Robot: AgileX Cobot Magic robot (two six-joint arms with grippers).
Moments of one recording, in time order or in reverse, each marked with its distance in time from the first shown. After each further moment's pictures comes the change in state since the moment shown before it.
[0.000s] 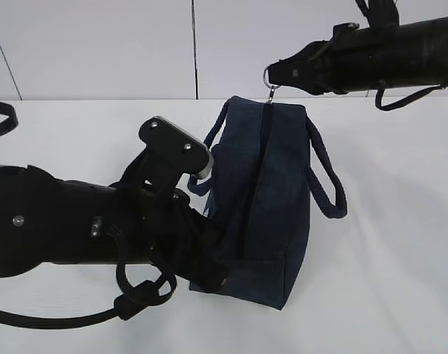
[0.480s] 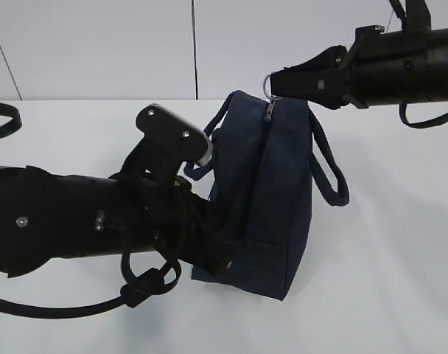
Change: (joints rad) left arm 0.000 0.008 0.000 0.000 -0.089 -0.002; right arm -0.003 -0.181 0.167 -0.001 0.148 0.000
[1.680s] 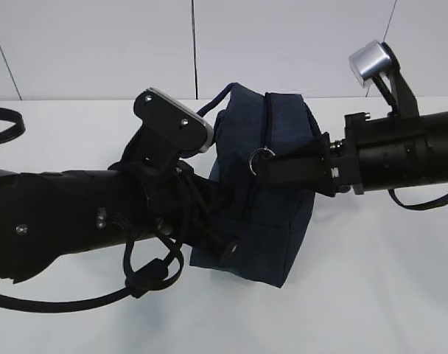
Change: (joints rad) left arm 0.000 0.002 0.006 0.042 -0.134 -0.002; right arm -0.002 0.049 0.197 0.022 0.282 -0.050
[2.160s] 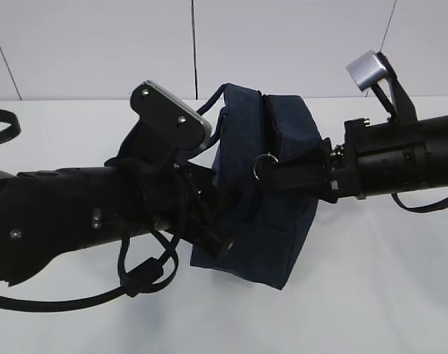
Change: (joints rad) left arm 0.000 -0.005 0.008 0.062 -0.044 0.000; right arm 0.000 0.000 0.006 -0.031 -0.039 -0.039
